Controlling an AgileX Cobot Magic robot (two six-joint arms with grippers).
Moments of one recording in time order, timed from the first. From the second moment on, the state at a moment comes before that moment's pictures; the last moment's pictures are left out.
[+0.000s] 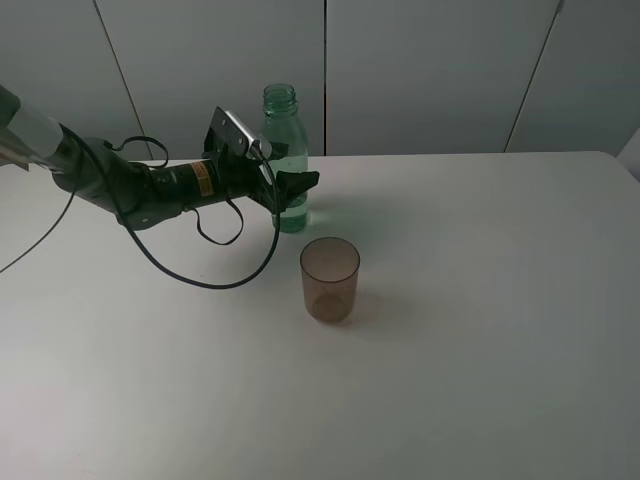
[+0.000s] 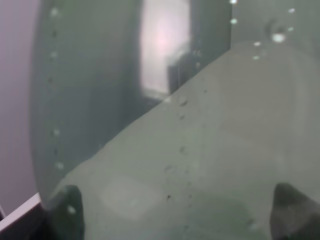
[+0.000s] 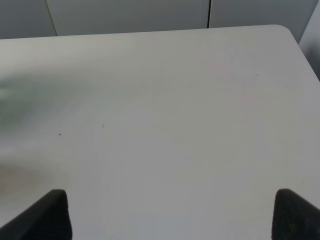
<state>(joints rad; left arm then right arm) -0.32 2.38 -1.28 0.81 -1.02 -0.36 -0.04 0.00 -0.50 0.01 1.10 0.01</state>
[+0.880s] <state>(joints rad) -0.35 2.38 -1.28 0.79 -0.99 -0.36 -0.04 0.00 -0.50 0.01 1.10 0.01</state>
